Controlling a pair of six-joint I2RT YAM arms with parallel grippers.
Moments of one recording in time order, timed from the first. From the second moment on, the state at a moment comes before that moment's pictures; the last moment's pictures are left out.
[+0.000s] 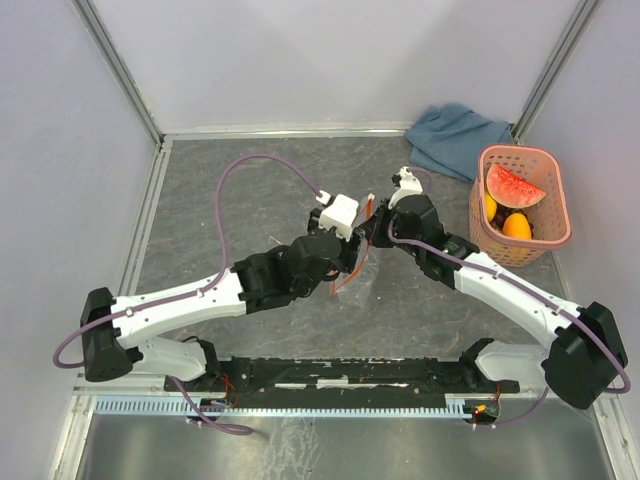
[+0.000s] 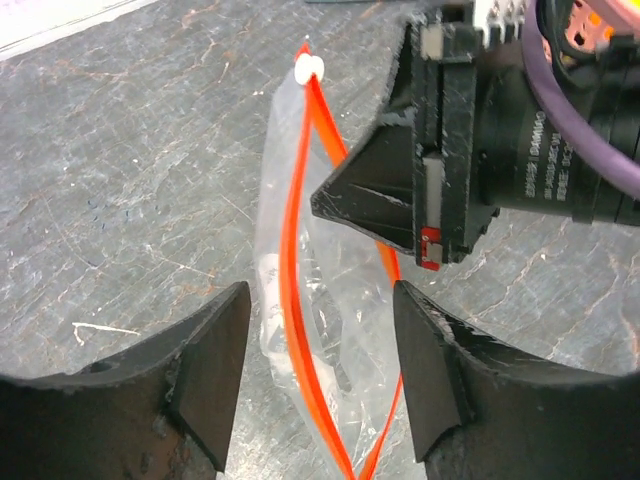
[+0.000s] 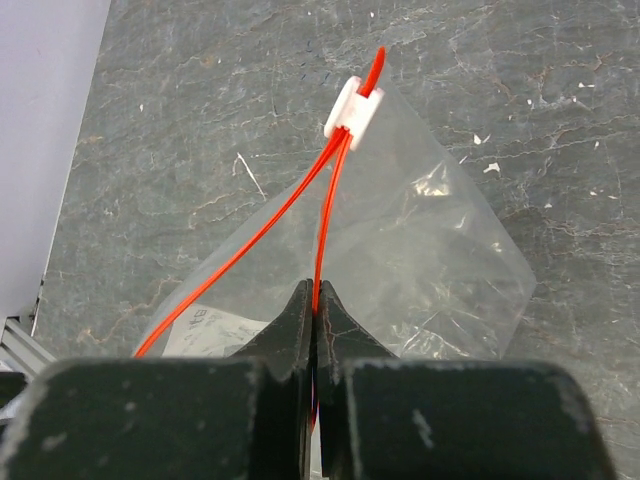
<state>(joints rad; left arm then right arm) -1.19 1.29 1.10 -0.22 -0.62 -0.24 0.66 1.23 0.86 -0.09 0.06 0.64</state>
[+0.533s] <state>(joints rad) -1.16 1.40 1.15 -0.41 -0.77 -0.43 0.66 1.21 0.85 -0.07 0.03 0.58</state>
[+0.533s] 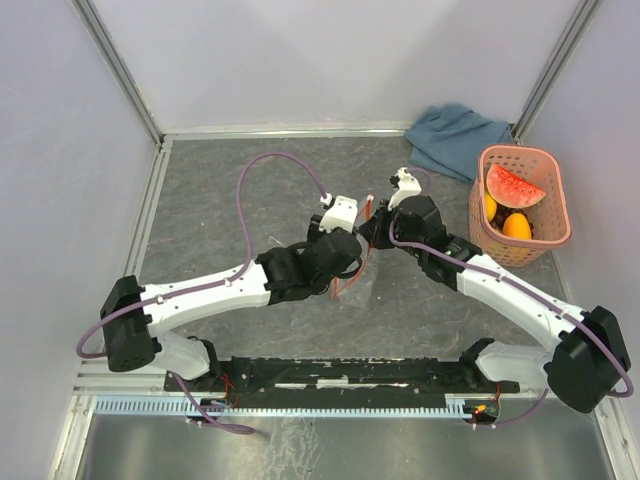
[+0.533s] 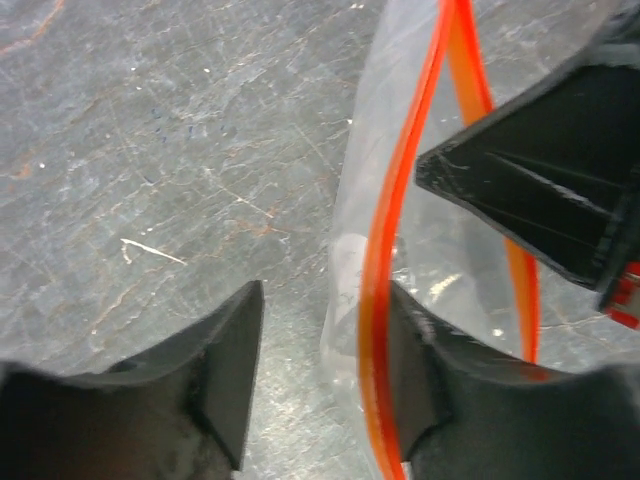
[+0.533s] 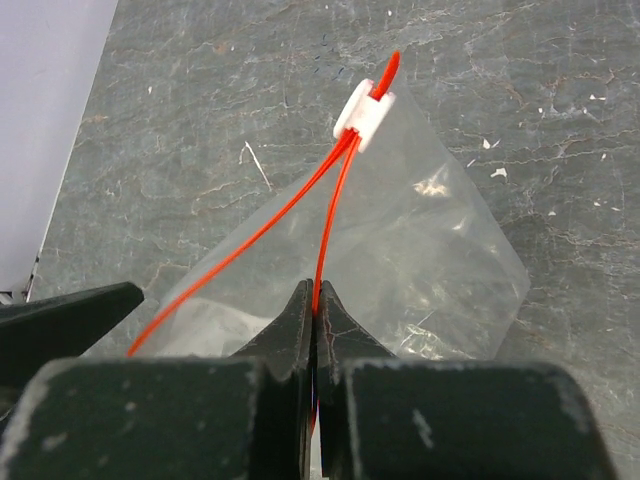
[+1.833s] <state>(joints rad) -0.98 1.52 1.37 -0.61 -0.84 -0.19 0.67 1.22 1.07 -0.43 0.18 0.29</state>
